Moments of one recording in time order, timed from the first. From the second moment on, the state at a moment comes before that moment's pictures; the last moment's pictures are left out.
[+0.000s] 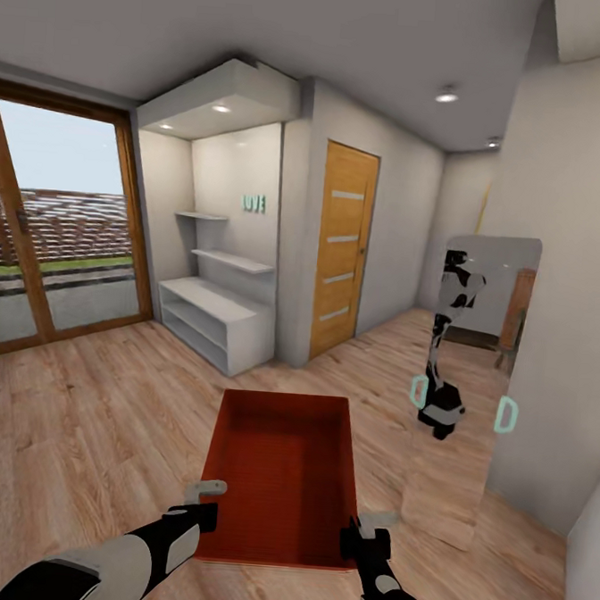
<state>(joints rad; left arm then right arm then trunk) -0.75 -0.10 -0.14 0.00 0.24 -0.01 0.17 -0.59 0.12 0.09 -0.07 0.02 -0.41 -0.16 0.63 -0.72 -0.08</state>
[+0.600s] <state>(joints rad) -0.75 -0.10 -0.14 0.00 0.24 -0.01 0.17 -0.59 0.12 0.09 -0.07 0.03 -0.41 -0.16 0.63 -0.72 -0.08</state>
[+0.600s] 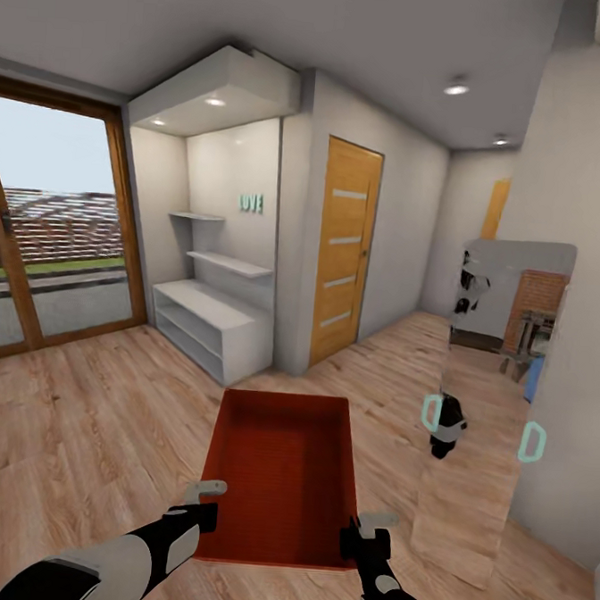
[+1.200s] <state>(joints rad) -0.75 -0.10 -0.14 0.00 0.24 -0.01 0.18 -0.59 0.12 0.09 -0.07 0.02 -0.41 -0.16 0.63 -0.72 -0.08</state>
